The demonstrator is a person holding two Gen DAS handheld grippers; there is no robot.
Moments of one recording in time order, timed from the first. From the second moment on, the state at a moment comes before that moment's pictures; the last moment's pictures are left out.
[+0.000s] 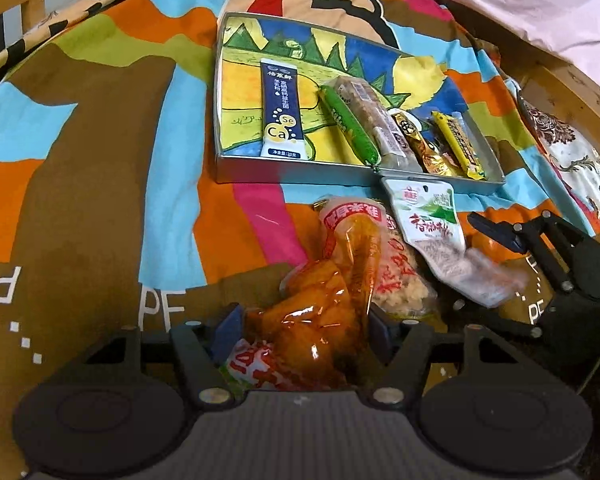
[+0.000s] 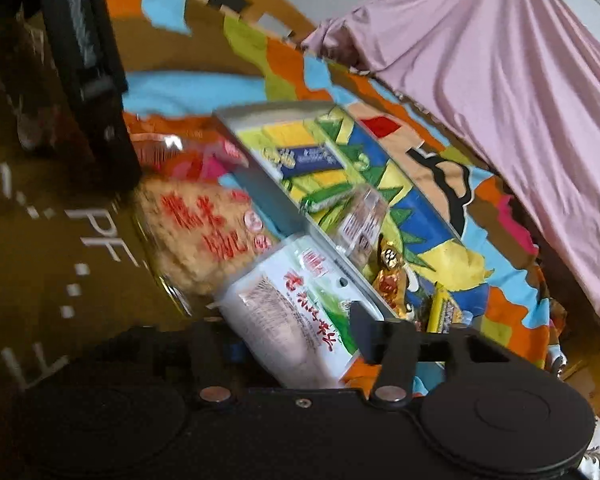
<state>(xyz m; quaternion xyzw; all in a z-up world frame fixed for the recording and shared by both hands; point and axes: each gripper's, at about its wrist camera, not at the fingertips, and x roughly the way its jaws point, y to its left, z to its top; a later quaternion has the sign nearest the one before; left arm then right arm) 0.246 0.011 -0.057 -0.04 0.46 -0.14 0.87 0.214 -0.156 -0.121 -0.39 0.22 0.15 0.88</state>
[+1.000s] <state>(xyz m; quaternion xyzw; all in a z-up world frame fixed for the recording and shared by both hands) 0.223 0.023 -0.002 -0.13 0.33 -0.10 0.93 0.172 -0.146 -0.046 -0.45 0.04 0.16 0.88</state>
